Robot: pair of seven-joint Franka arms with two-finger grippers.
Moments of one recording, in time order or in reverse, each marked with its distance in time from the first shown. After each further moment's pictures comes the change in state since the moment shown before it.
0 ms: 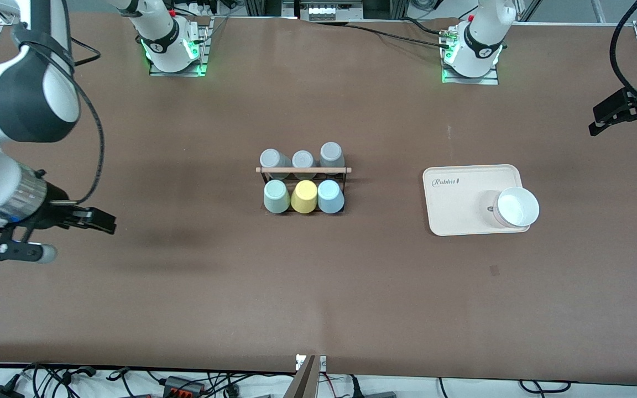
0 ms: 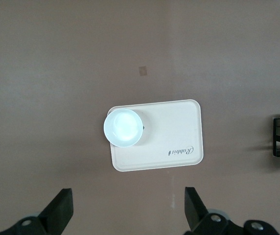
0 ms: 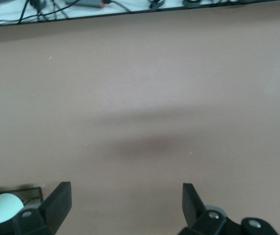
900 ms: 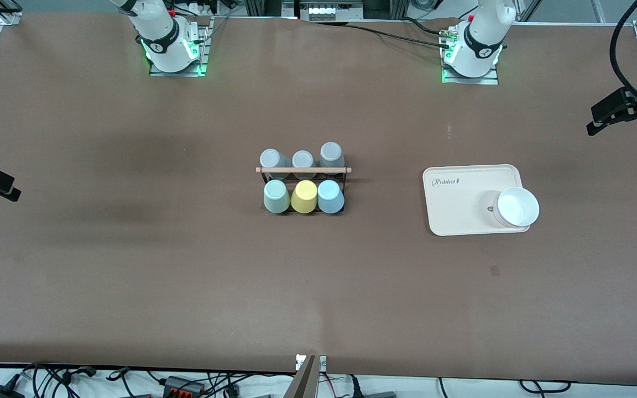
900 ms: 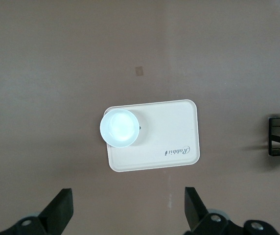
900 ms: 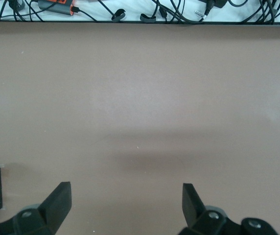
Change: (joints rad) left arm -0.001 0.000 0.000 0.000 -0.016 0.000 0.000; right arm -0.260 -0.201 0.151 -0.155 -0.095 0.015 -0.239
